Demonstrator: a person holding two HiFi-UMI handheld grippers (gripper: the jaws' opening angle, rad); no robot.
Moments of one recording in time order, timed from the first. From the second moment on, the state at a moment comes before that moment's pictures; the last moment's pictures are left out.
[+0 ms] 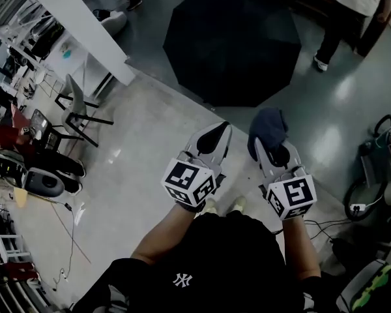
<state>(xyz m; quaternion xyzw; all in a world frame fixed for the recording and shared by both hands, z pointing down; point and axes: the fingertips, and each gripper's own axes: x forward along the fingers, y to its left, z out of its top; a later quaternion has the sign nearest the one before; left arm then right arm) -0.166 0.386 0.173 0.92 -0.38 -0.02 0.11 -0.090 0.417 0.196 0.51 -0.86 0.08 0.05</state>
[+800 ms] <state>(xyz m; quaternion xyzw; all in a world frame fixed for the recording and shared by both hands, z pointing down) -0.135 0.368 0.183 0.91 -0.39 -0.01 0.12 -0.039 0.405 0.204 0.52 -0.85 0.11 0.03</state>
